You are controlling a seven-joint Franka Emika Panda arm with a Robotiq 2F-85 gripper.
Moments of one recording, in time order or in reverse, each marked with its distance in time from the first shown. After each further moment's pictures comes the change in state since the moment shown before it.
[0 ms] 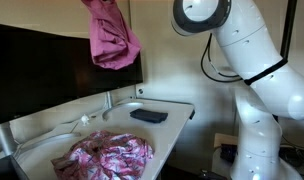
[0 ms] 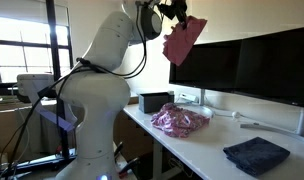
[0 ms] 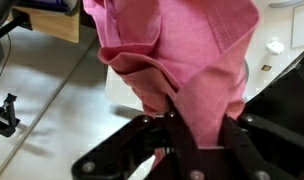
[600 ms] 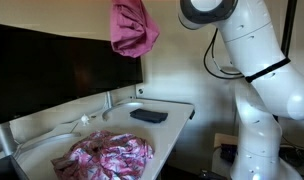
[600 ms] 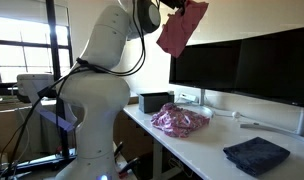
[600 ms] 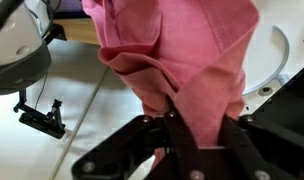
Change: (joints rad) arm -0.014 -0.088 -0.030 0.000 -0.060 -0.132 0.043
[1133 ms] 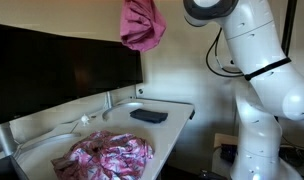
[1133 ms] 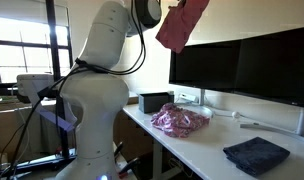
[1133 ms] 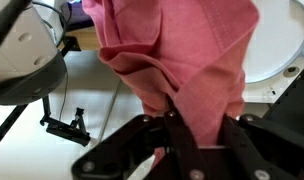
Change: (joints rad) arm -0.070 -0.056 -0.004 0.000 -0.005 -0.049 0.068
